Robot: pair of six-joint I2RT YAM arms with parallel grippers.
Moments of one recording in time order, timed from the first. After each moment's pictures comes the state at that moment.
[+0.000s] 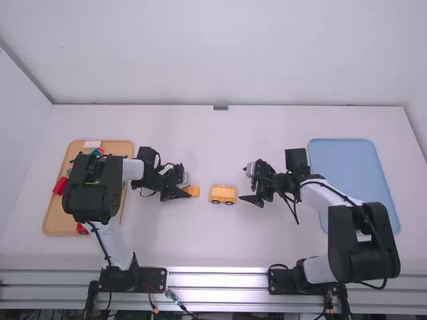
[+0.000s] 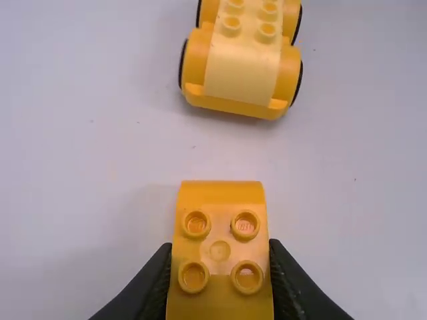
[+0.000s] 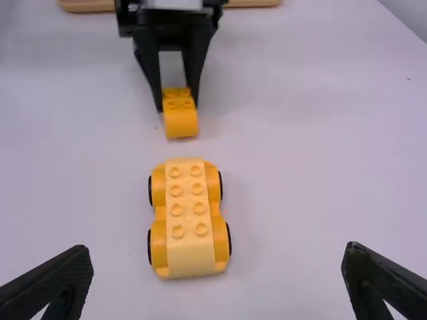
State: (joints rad) left arm 0.01 1.94 0.88 -0.42 0.91 1.40; right arm 0.14 1.58 0.67 -0.15 -0.97 -1.09
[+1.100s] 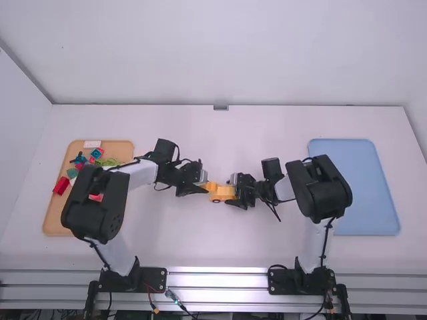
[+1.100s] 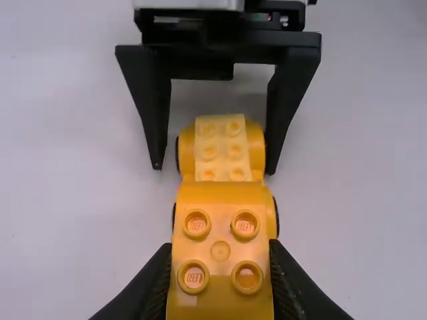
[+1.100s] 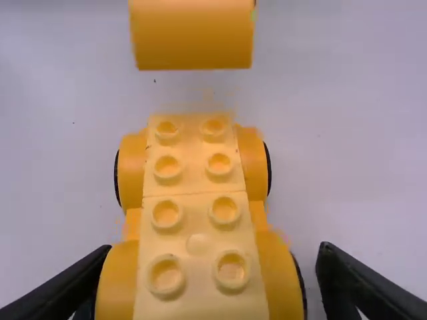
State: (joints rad) left arm -0.20 1.80 0.89 -0.32 0.92 1.25; right arm 0.26 2.07 0.67 0.40 -0.99 -0.97
